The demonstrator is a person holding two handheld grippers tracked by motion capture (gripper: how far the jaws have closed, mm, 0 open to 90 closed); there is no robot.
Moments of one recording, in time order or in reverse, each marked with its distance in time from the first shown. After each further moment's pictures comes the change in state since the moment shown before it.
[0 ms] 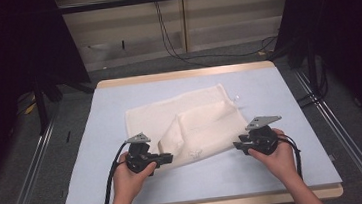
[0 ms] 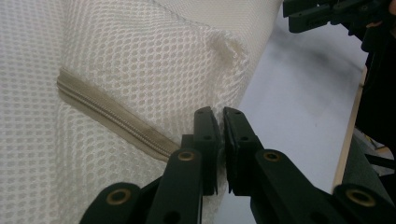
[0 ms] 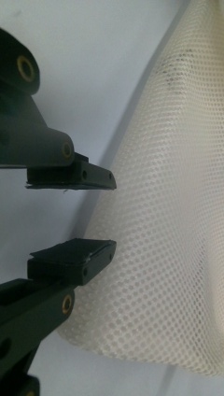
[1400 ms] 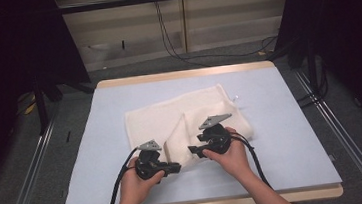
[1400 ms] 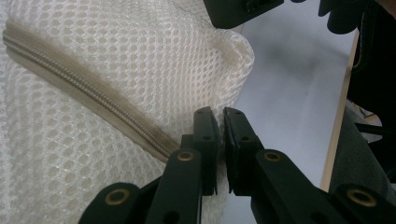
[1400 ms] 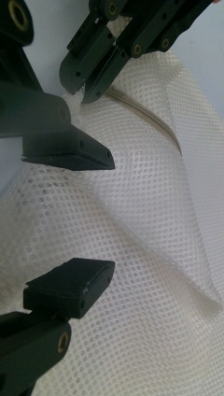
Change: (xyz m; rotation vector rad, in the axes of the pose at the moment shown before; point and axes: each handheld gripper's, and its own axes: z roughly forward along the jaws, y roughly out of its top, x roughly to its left) left arm -0.011 -0.011 0.019 0.092 -0.049 0.059; right arm 0.073 0.064 0.065 -0.037 0.170 -0.011
